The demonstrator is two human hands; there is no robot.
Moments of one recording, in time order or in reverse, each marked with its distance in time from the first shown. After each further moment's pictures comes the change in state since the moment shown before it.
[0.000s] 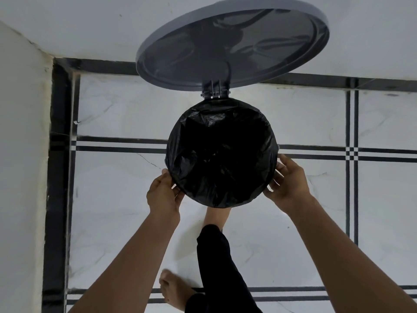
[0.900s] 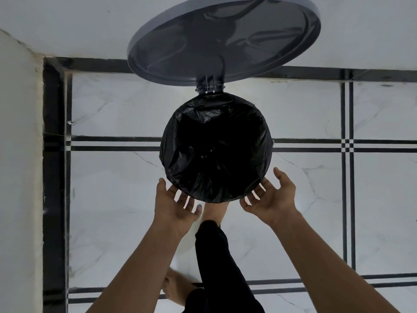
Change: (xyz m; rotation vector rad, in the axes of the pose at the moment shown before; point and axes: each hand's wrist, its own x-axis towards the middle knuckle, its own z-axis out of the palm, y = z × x) left_hand -0.018 -0.024 -0.004 -0.267 -0.121 -0.396; right_hand -0.016 0.044 -0.013 0.314 -0.069 0.222
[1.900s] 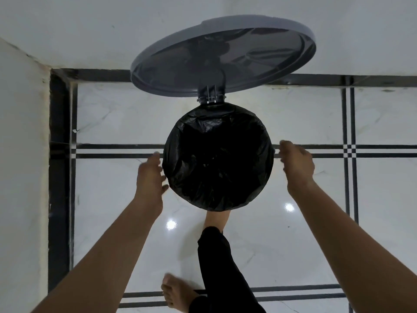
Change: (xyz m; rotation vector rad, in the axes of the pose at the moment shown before) left_hand -0.014 0.070 0.045 0.644 0.134 0.466; right_hand -0.003 -0.074 0.053 -0.827 0.413 -0.572
